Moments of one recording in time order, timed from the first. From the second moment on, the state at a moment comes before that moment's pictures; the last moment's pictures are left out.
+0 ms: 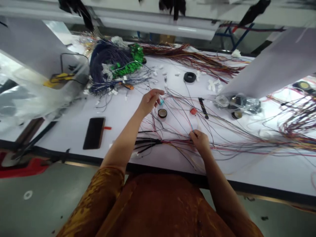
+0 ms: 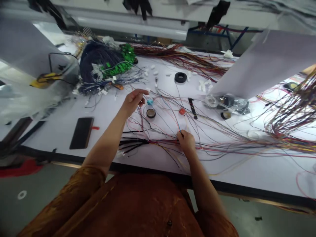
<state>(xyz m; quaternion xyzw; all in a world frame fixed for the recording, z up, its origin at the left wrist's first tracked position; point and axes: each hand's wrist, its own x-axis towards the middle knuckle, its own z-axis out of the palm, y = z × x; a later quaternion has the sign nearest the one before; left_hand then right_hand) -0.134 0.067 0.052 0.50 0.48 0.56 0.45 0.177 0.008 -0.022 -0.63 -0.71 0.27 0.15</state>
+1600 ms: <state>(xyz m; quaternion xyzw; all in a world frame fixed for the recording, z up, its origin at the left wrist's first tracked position) -0.172 0.066 0.038 0.41 0.51 0.50 0.57 0.032 -0.122 0.016 -0.17 -0.90 0.39 -0.08</state>
